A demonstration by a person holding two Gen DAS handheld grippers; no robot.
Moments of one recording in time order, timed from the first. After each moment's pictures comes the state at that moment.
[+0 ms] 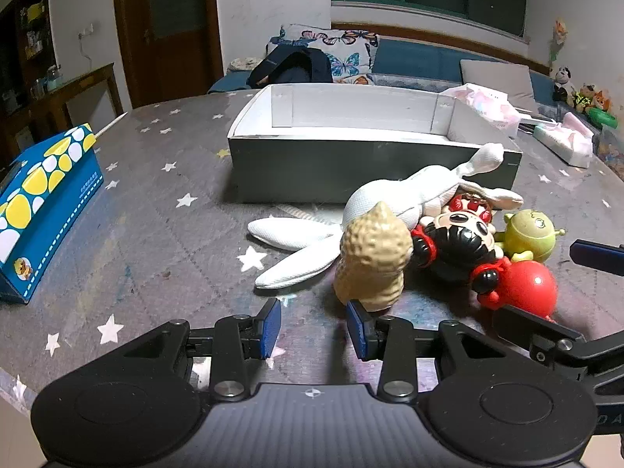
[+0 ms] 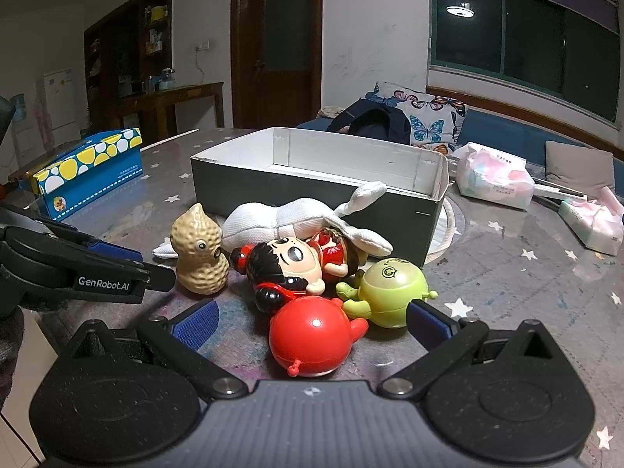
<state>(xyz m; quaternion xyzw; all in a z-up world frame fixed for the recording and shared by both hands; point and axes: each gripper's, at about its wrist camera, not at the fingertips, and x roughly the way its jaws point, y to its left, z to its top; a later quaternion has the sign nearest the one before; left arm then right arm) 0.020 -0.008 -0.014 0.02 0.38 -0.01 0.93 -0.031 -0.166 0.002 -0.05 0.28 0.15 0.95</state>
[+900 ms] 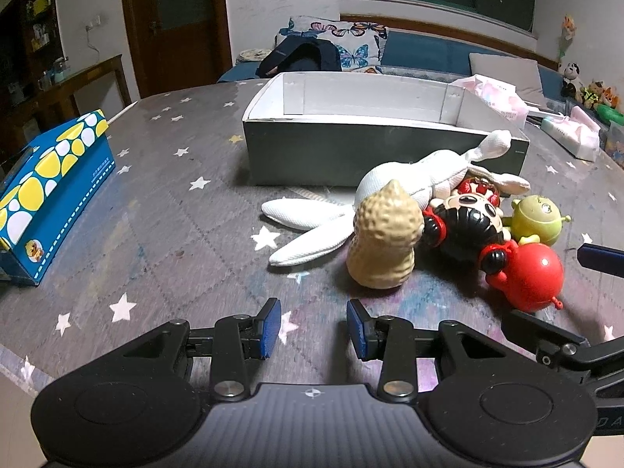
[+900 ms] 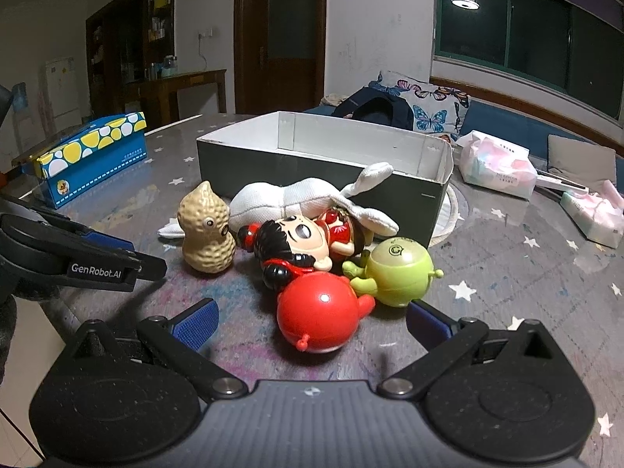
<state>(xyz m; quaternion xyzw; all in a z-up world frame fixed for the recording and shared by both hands) 0.009 -0.003 -0.016 0.02 0.39 0.00 0.92 -0.039 -0.164 -0.003 -0.06 0.30 0.15 0.94</state>
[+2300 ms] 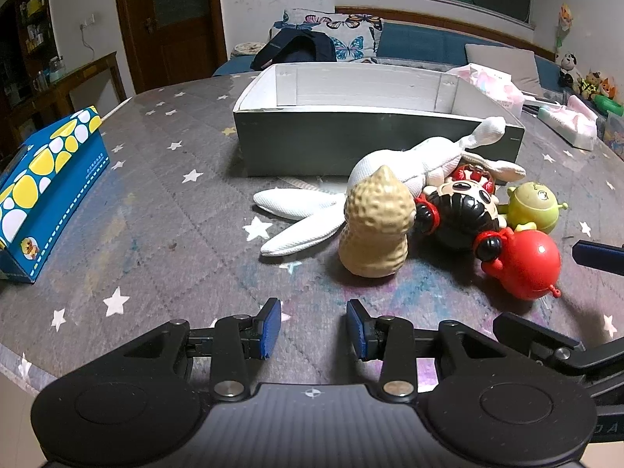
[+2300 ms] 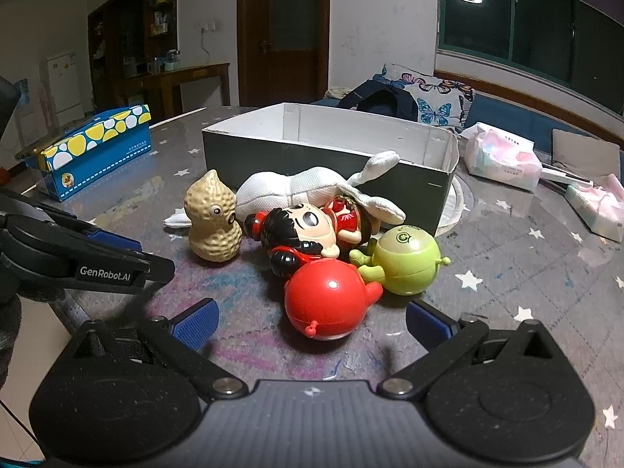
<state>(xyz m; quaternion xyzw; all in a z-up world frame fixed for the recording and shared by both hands) 0.009 -0.010 -0.020 0.03 0.40 0.00 0.92 -0.040 -0.162 -0.005 -0.06 0.31 0.16 0.93</state>
